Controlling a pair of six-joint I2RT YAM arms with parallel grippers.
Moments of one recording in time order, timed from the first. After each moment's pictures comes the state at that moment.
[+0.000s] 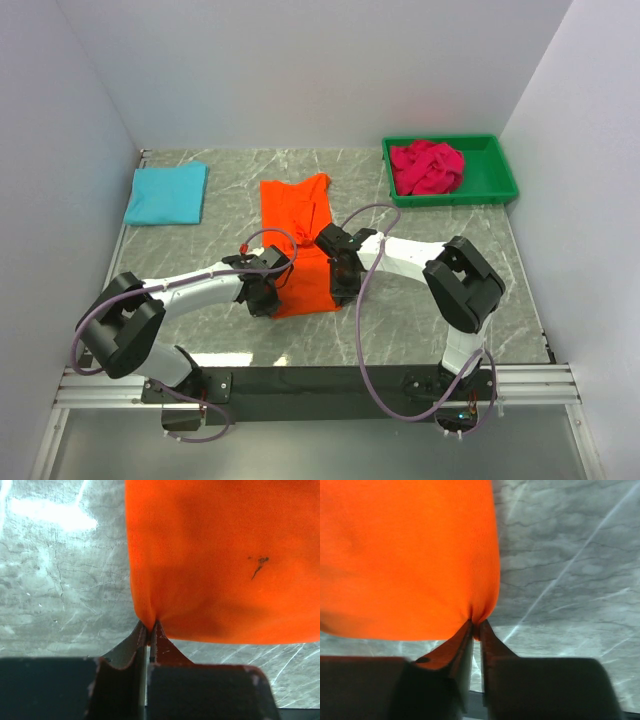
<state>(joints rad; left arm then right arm) -0.76 1.45 0.77 -0.61 -0.16 -1.05 0.79 1.82 1.14 -0.72 -0.02 0.81</state>
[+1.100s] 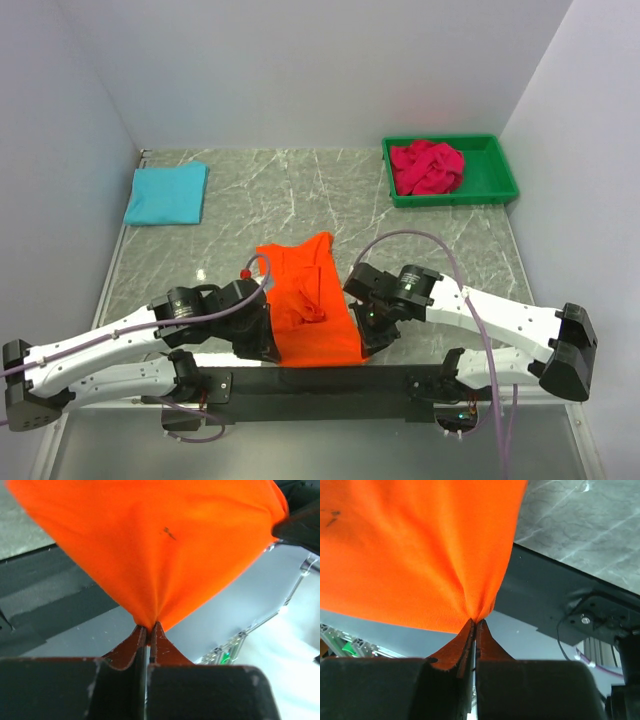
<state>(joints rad) -1.13 0.86 0.81 -0.94 0.15 -1.15 1.06 1.20 0.95 -1.08 -0.16 0.82</state>
